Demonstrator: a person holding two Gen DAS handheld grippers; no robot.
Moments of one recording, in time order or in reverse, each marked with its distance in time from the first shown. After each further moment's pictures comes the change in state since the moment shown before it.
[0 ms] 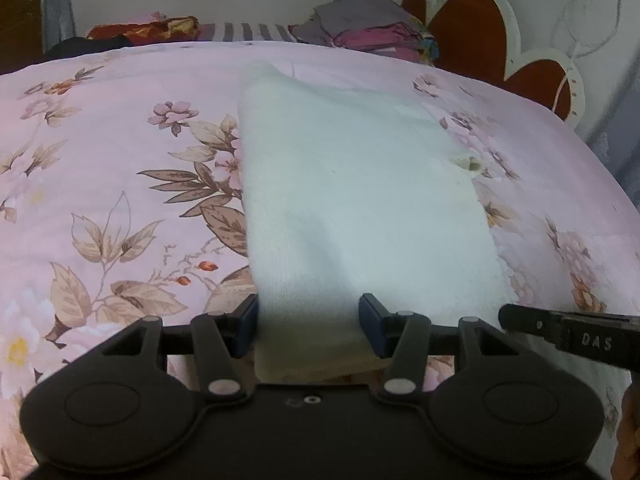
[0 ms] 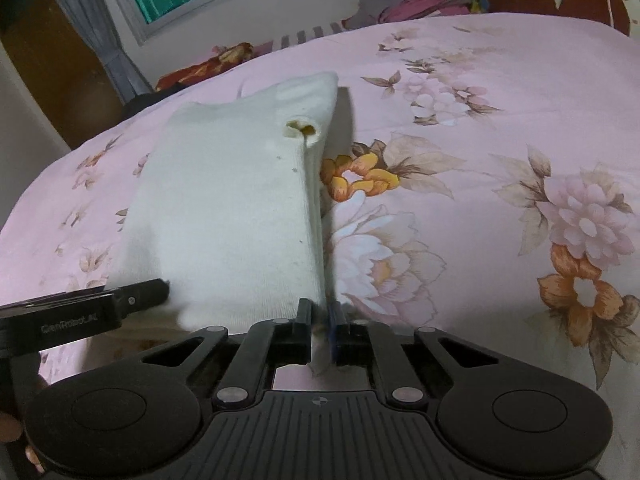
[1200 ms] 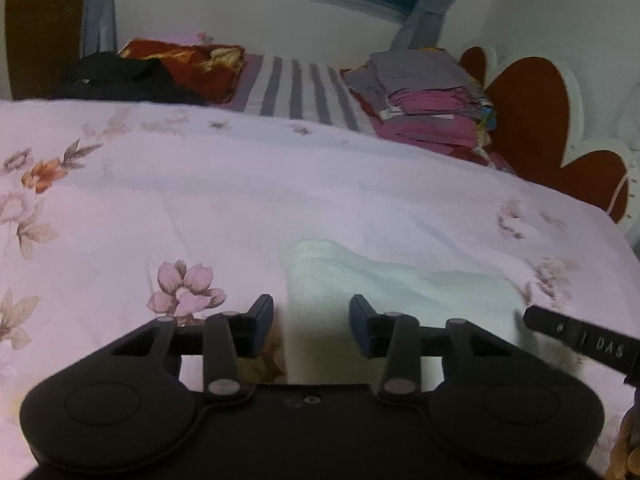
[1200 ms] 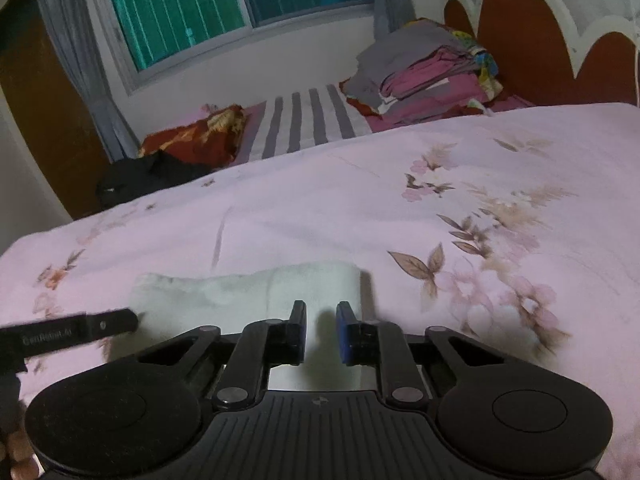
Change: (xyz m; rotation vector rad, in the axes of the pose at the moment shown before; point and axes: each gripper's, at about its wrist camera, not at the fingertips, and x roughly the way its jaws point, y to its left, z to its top) left arm 0.084 0.056 0.153 -0.171 -0.106 0.076; right arm 0.091 0.019 0.172 -0.043 -0.169 -0.035
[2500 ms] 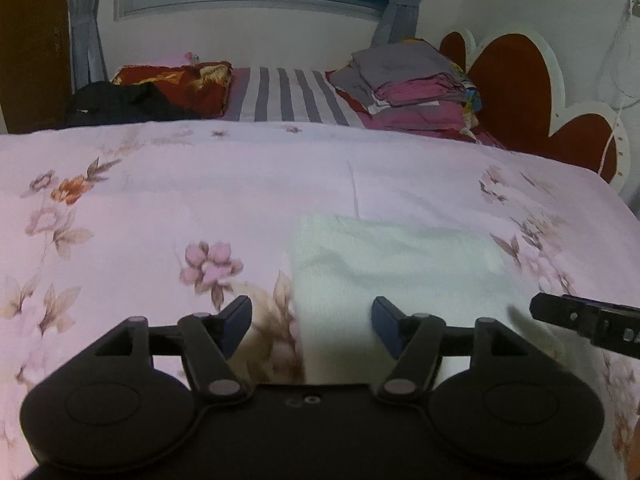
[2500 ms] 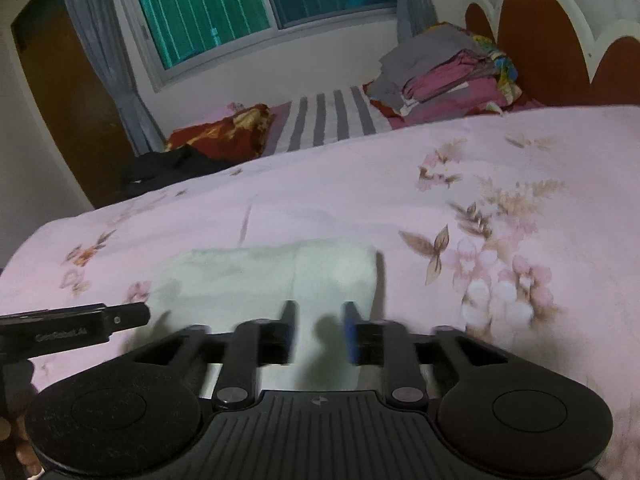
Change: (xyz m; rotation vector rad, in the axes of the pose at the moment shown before) left arm -0.054 -0.009 -0.031 0.133 -0.019 0.017; right arm -0.042 -0.004 -0.029 -0.030 0.002 0.080
